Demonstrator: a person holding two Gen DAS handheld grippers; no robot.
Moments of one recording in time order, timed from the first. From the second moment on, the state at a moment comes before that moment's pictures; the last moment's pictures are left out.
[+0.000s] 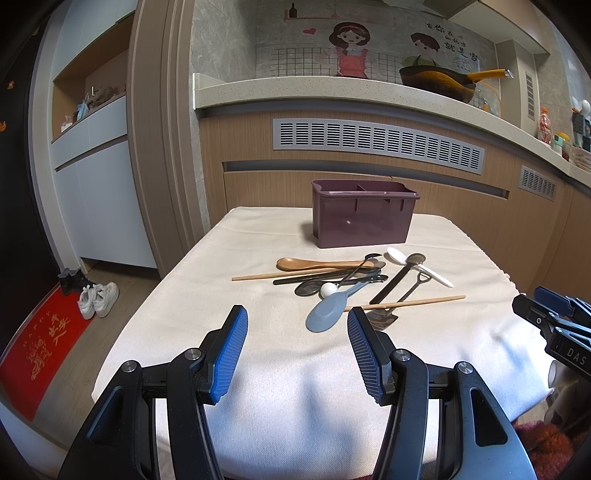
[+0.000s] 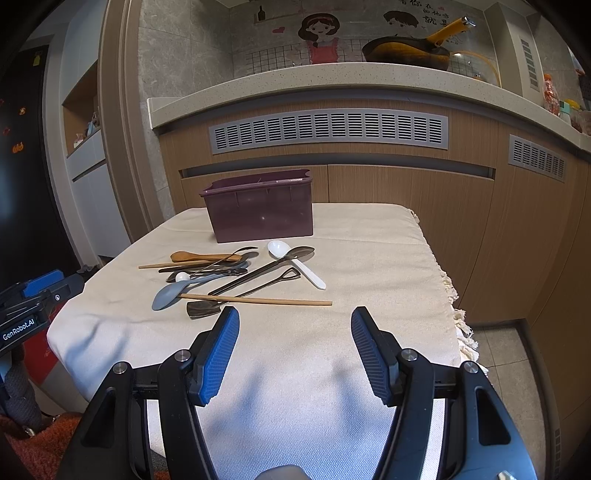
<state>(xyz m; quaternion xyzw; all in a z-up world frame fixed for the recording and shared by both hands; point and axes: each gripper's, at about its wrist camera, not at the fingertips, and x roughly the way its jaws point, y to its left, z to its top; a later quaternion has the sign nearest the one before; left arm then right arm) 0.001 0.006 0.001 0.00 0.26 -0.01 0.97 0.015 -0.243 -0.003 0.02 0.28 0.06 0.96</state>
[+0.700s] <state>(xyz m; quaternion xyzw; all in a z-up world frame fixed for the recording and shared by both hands) 0.063 0.003 -0.008 -0.02 0.34 -0.09 0.94 0.073 -0.242 -0.002 0.00 0.31 0.09 0.95</state>
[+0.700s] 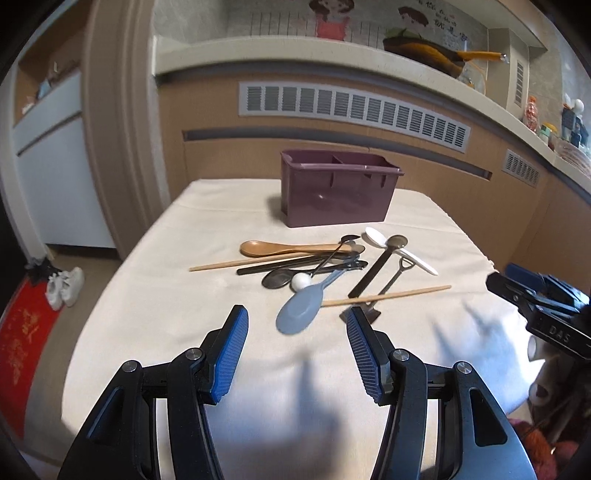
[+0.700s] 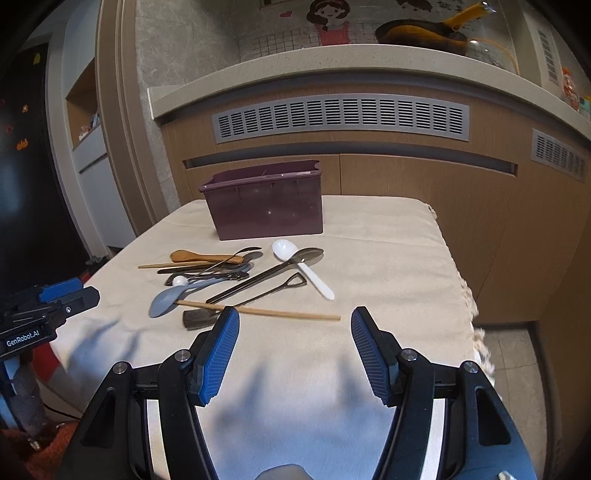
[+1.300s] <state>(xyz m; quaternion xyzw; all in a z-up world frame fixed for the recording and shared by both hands) 0.163 -0.005 -0.038 -0.02 0.43 -0.20 0.88 0.165 -0.230 -0.027 -0.04 0.39 0.12 0.91</state>
